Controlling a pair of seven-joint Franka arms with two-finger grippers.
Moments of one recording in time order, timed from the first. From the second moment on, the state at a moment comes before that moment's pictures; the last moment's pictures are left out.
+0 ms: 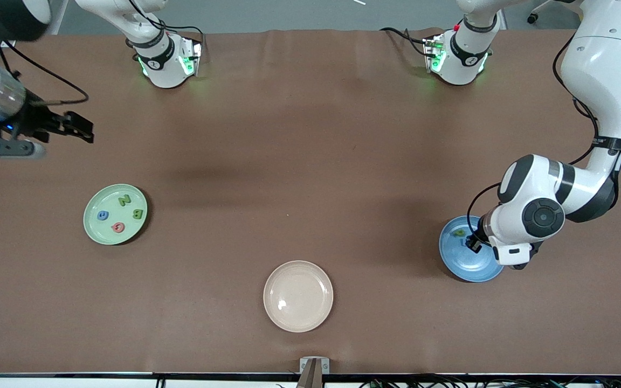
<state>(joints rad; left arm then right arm) 0.32 0.66 -0.58 -1.62 0.45 1.98 -1.29 0.01 -0.08 0.05 -1.68 -0.03 1.50 0.07</state>
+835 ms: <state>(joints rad) 0.31 0.62 -0.71 -1.47 0.45 1.82 -1.06 -0.06 -0.06 0.03 -1.53 -0.03 1.43 -0.01</state>
